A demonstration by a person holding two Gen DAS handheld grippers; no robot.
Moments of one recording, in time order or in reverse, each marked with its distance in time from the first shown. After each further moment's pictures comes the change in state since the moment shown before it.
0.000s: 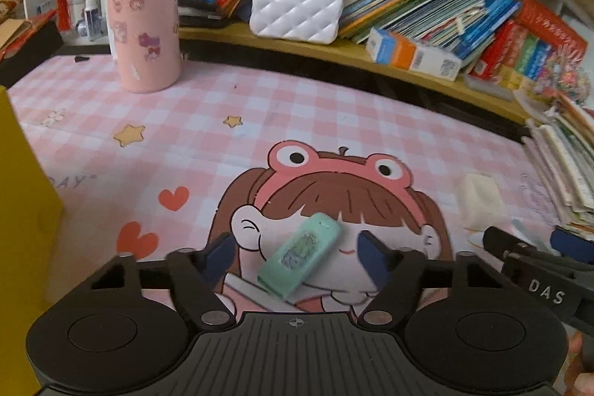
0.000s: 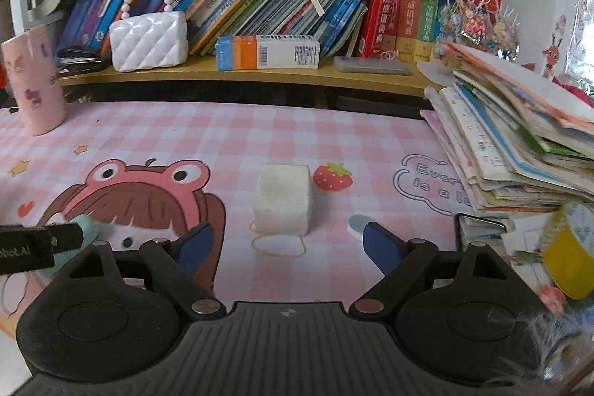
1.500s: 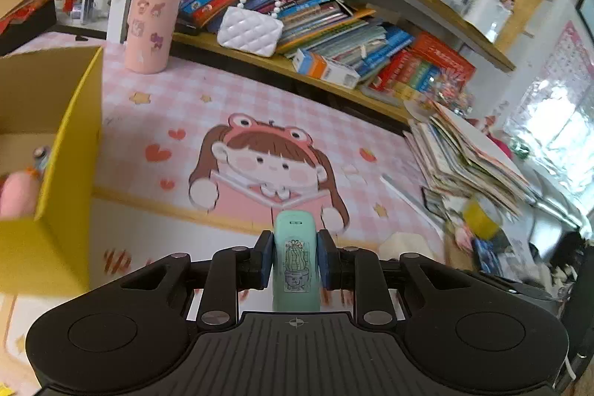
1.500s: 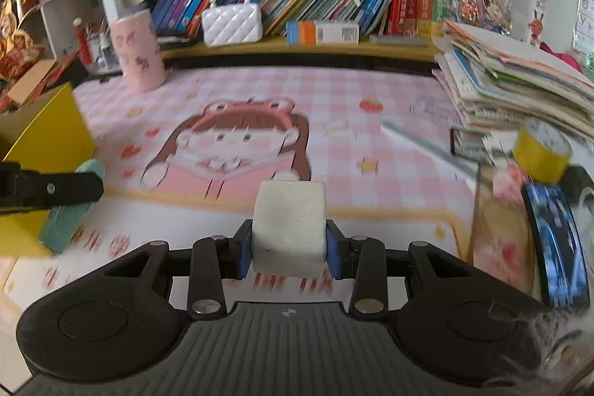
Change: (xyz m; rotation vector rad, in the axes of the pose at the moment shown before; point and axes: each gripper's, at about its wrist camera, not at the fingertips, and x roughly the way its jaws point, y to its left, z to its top) left arm -0.178 0.052 -0.078 -0.050 -0.031 -0.315; right arm -0.177 0.034 -0.087 0.004 0.056 0.141
